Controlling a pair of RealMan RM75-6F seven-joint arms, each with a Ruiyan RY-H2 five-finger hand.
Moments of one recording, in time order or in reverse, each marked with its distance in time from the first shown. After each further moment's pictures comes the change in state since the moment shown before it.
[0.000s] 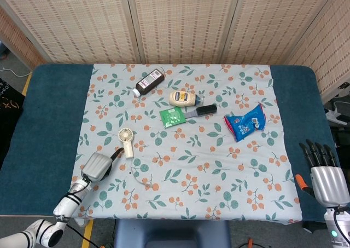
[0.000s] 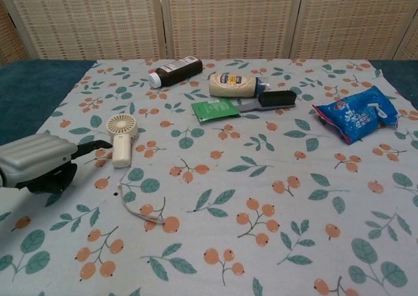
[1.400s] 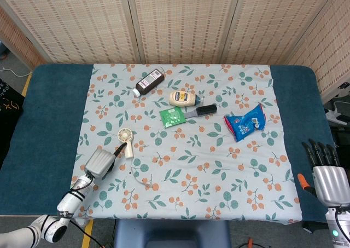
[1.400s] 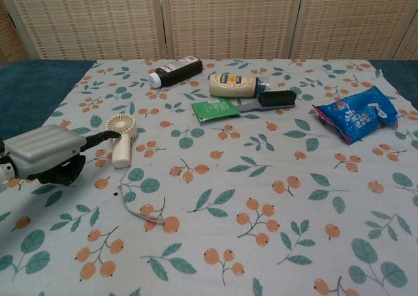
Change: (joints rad) left arm -0.053 -0.028 0.030 0.043 -0.026 0.027 0.019; right arm -0.001 0.008 0.004 -0.014 0.019 0.003 -0.012
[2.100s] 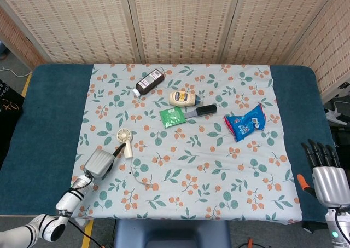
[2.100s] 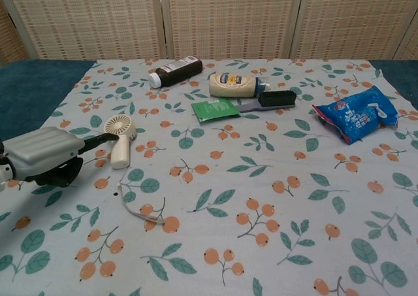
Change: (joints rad) left arm -0.011 0.037 0.010 -0.049 -0.049 -0.054 0.042; right arm -0.005 0.001 -0.005 -0.007 -0.013 0.013 -0.005
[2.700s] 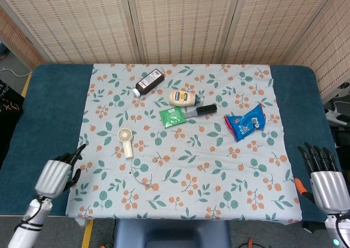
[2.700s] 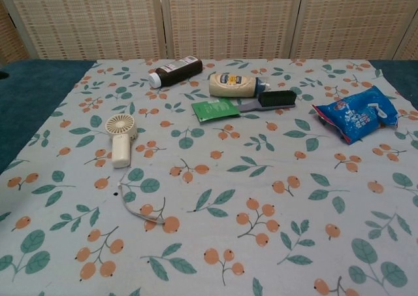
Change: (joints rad) left arm 0.299 0.356 0.084 -0.421 0.124 0.540 -0.125; right arm -0.026 0.028 -0.032 -0.054 -0.077 0.045 0.000
